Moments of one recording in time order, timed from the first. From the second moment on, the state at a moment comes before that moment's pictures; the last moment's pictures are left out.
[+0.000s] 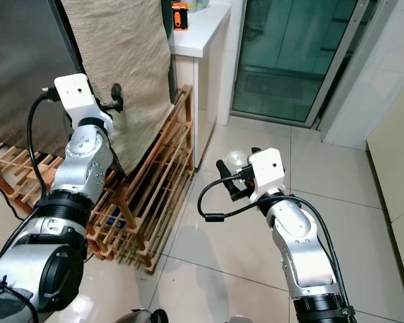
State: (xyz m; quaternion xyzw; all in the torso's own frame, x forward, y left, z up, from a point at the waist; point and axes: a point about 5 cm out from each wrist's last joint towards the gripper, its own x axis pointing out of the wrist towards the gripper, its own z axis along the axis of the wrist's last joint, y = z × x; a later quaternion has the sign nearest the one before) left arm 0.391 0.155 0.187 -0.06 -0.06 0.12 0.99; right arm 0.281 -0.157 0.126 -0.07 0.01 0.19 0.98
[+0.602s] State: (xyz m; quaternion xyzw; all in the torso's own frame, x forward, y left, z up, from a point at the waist) left arm 0.390 0.140 0.197 -0.12 -0.09 0.03 0.99; right arm 0.278 -0.156 0.122 -0.06 0.02 0.19 0.98
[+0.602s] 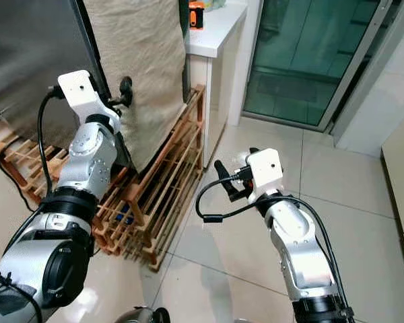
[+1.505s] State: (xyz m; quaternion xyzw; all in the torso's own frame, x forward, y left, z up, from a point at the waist) left arm 0.394 0.118 0.179 -0.09 -0.05 -0.04 0.99; right arm 0.277 -0.154 0.119 -0.06 0.03 0.19 0.98
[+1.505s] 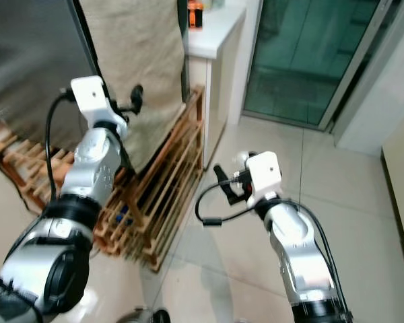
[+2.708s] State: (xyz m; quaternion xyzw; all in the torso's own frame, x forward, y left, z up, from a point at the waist) left arm 0.368 0.113 0.157 -0.12 -0.07 -0.17 0.98; right arm 0.287 -0.180 0.131 -0.03 0.02 0.07 1.00
